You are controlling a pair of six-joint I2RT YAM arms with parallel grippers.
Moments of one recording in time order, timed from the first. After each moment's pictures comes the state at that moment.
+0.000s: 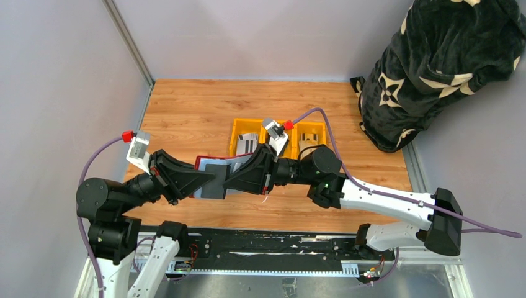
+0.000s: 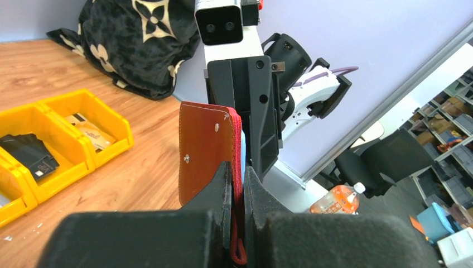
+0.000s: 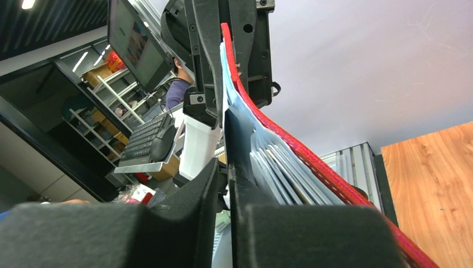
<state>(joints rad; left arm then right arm) -0.15 0.43 1.04 -0.31 0.95 -0.79 1.17 1.22 0.96 0.70 -0.47 0.84</state>
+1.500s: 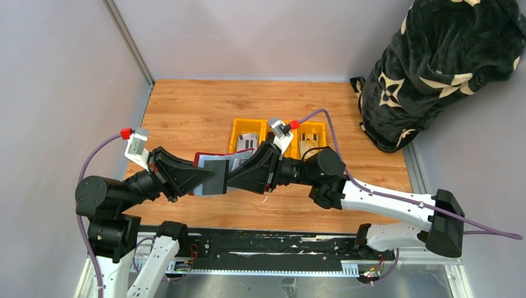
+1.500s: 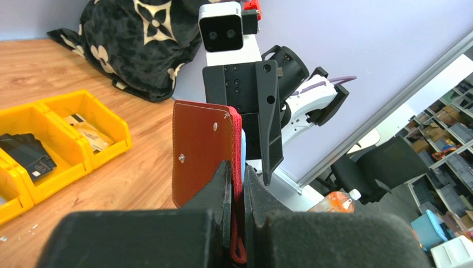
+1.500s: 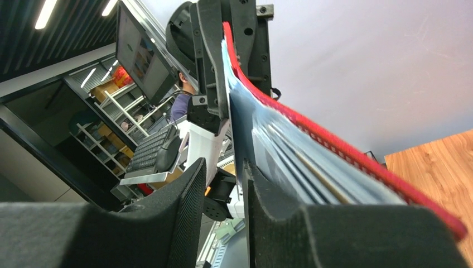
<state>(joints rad) -0.15 0.44 1.05 -0.29 0.94 -0.83 1.16 1.20 0.90 0.78 -0.43 0.90</state>
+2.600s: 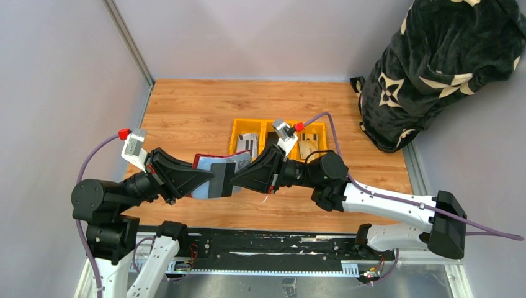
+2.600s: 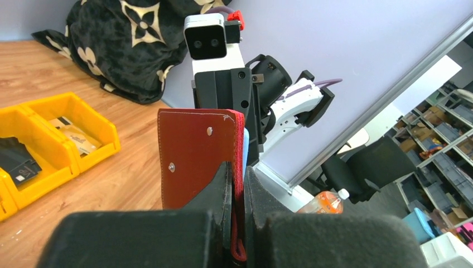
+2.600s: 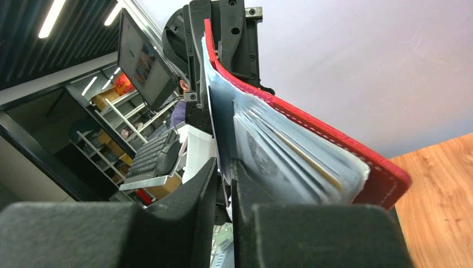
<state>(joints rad) -0.15 0.44 1.07 -0.27 0.96 -0.89 1.16 1.18 0.86 0.84 -0.41 0.91</state>
